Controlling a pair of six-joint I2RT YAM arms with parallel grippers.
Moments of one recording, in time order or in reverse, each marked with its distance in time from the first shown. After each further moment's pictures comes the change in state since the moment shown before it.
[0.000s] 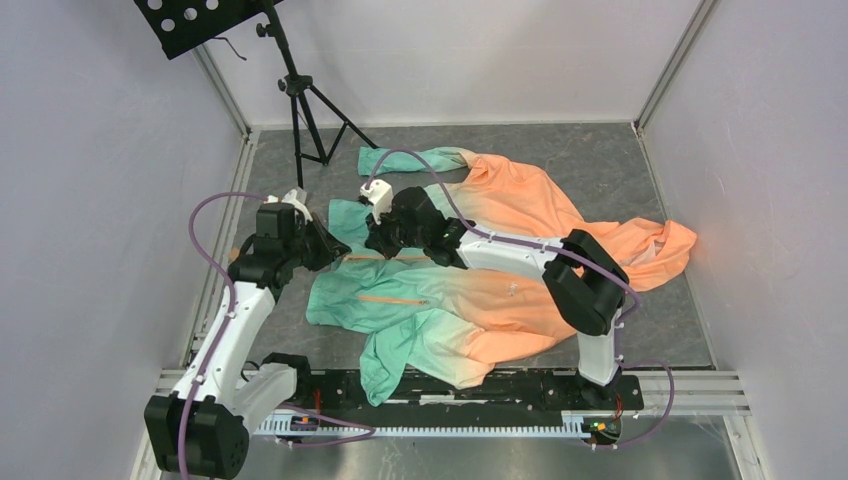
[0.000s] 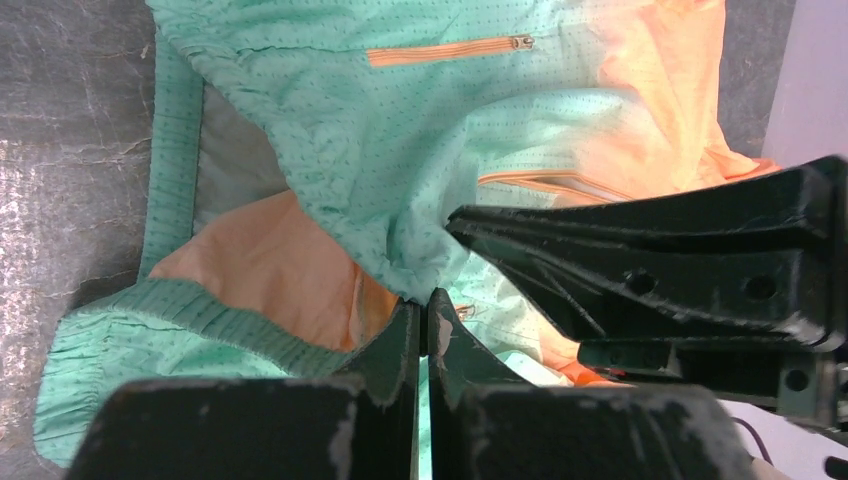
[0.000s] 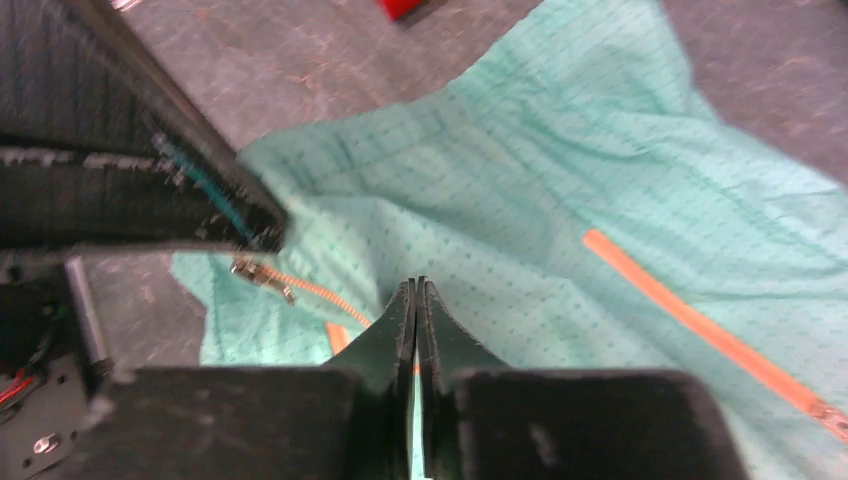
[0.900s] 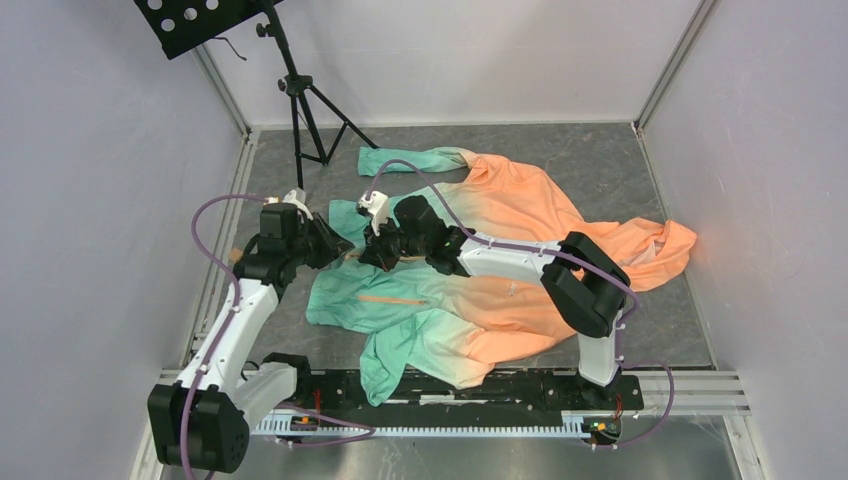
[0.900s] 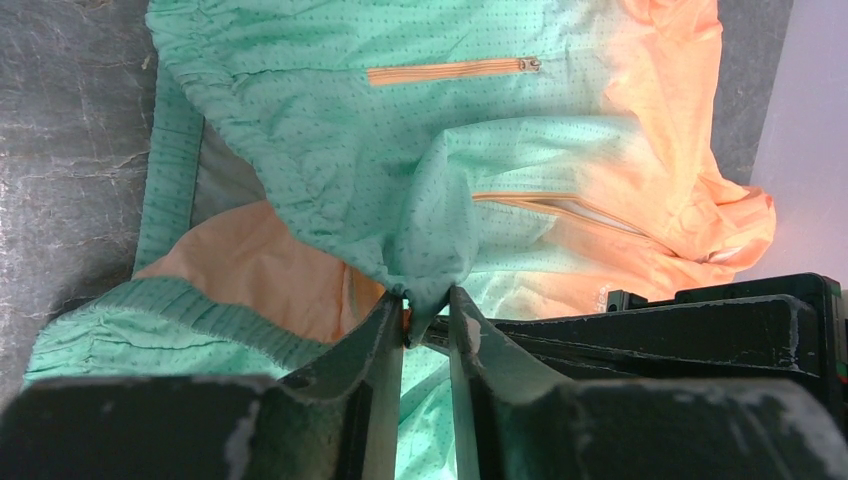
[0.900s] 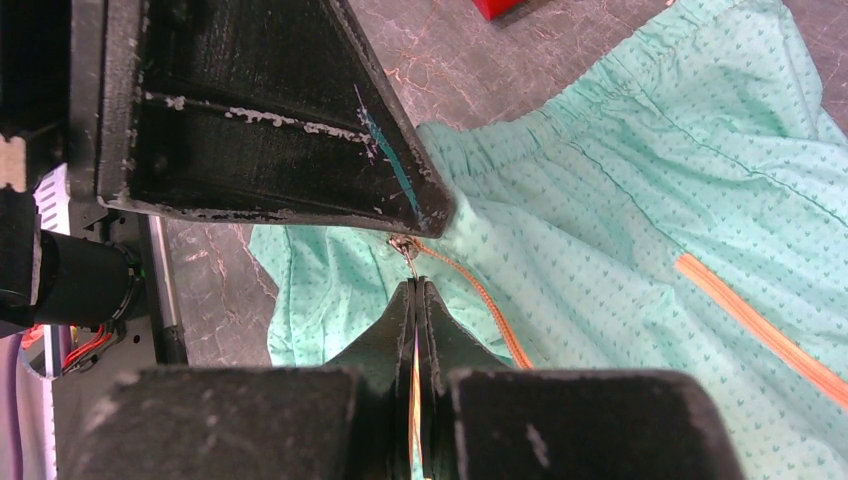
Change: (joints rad) left arm 0.000 0.032 -0.039 0.087 -0.018 -0.051; right arm 0.014 -0.010 -0.072 0.100 -0.152 0.028
